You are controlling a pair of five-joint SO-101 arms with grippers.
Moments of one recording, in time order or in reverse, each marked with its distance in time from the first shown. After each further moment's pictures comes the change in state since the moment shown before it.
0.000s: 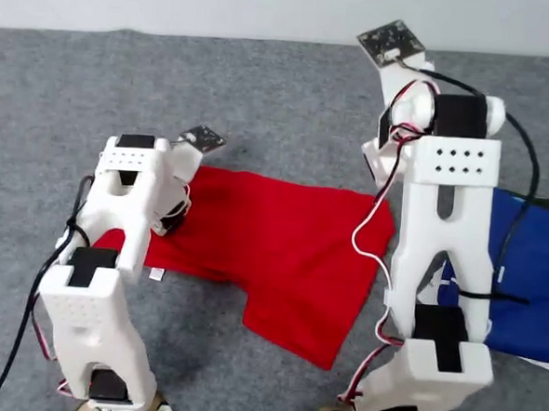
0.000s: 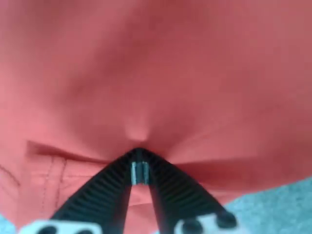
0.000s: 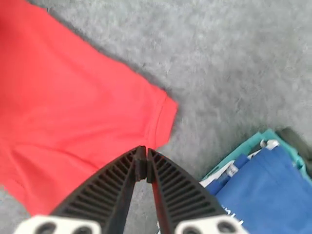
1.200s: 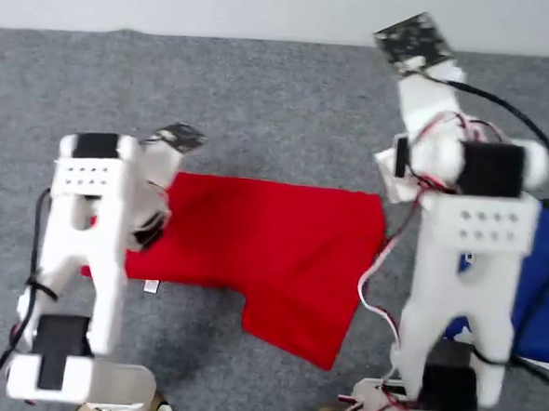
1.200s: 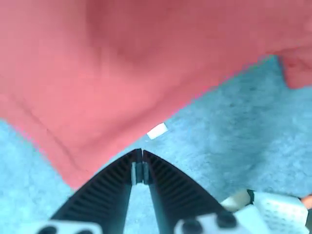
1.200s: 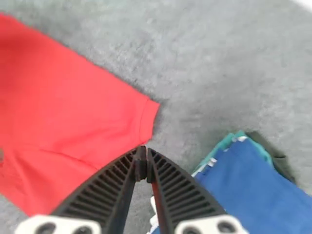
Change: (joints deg) left arm 0.9 -30.8 10.5 19.1 -1.8; right arm 1.2 -19.4 4.4 0.0 0.0
